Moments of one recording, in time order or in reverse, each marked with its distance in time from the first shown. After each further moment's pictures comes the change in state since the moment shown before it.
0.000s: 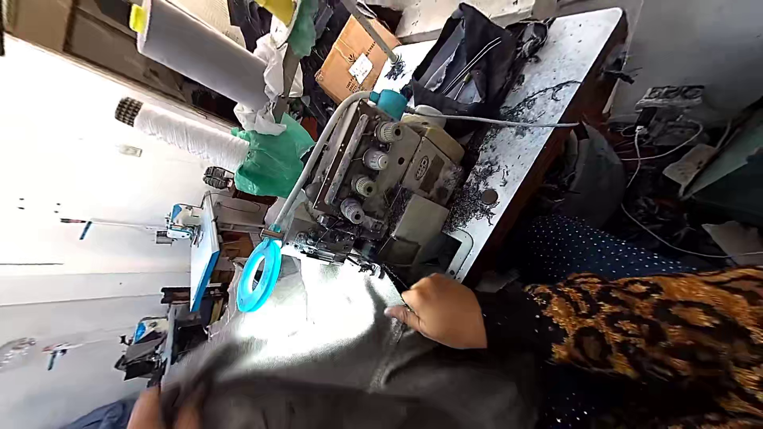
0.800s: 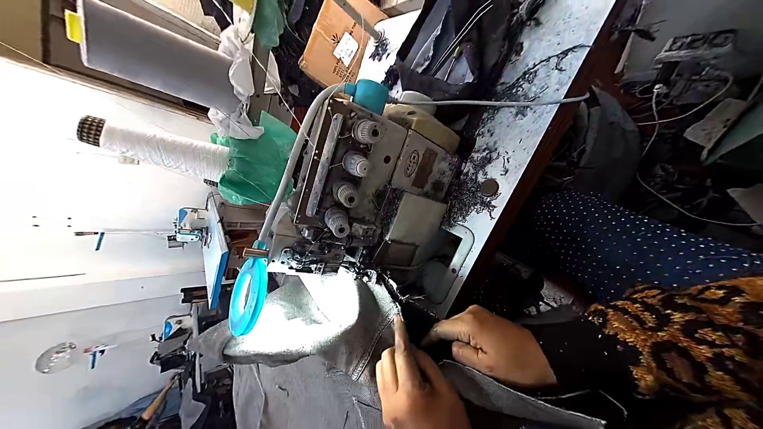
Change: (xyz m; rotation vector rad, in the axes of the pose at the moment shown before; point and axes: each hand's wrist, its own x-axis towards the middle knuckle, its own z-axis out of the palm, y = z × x) left_hand -0.082 0.220 0.088 -0.359 0.235 0.043; right_hand -0.049 0.042 0.035 0.465 0.099 -0.201
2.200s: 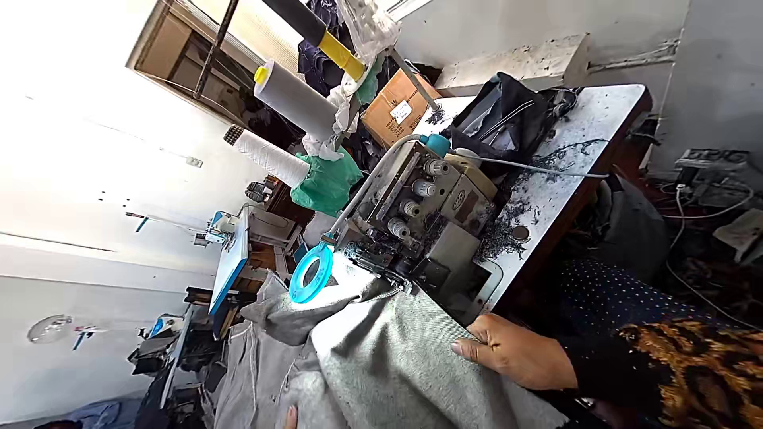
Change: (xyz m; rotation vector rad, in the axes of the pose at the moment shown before) left_hand 0.005 -0.147 -0.062 -1.108 0.265 -0.681; right_hand 0.025 -0.044 -0.027 -0.045 -0.188 0.410
